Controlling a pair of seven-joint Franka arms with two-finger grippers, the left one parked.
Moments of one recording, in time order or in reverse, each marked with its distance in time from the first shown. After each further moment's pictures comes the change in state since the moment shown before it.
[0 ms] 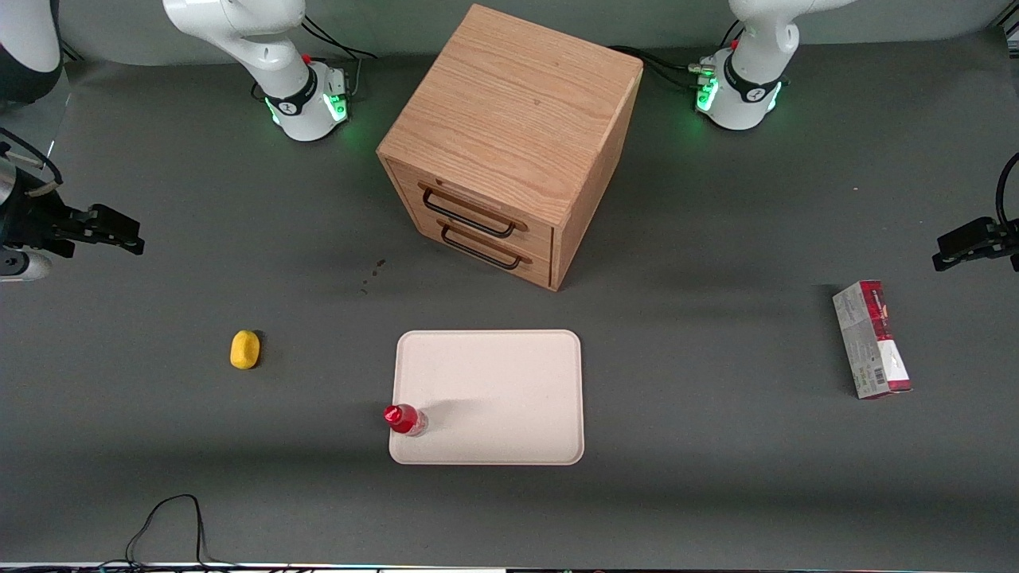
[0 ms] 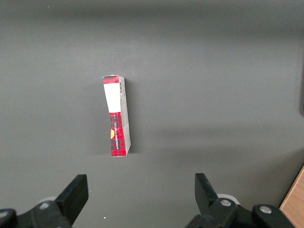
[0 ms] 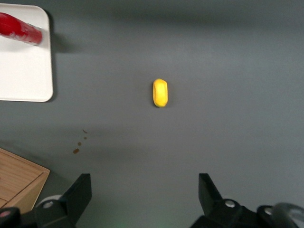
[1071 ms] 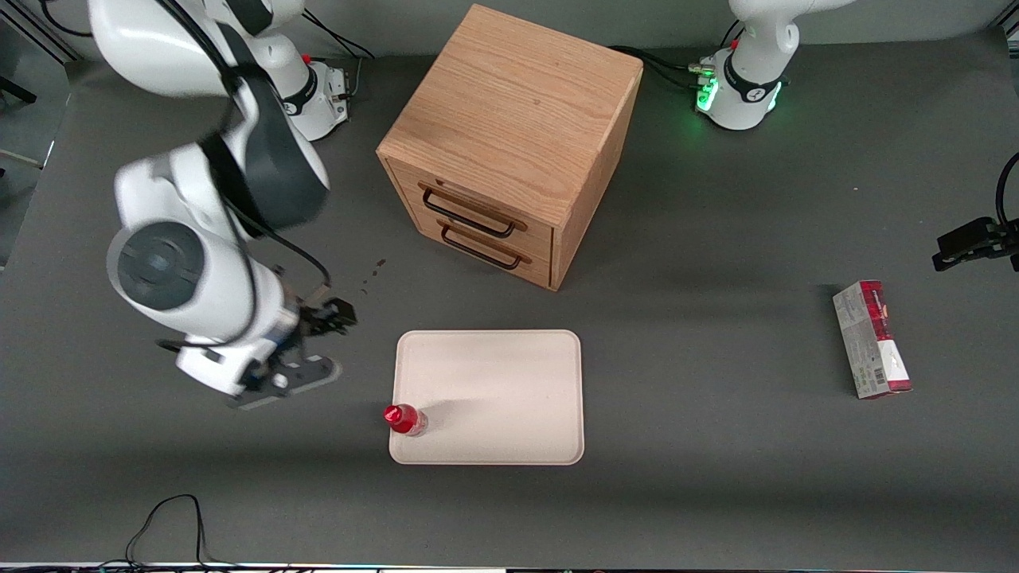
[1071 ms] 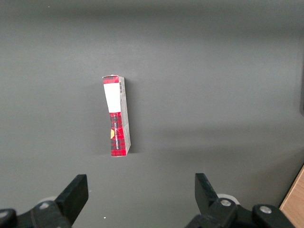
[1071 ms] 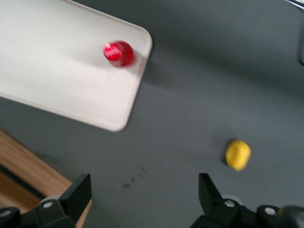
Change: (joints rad) arm 0.293 0.587 0.101 0.690 -0.040 -0.163 0.092
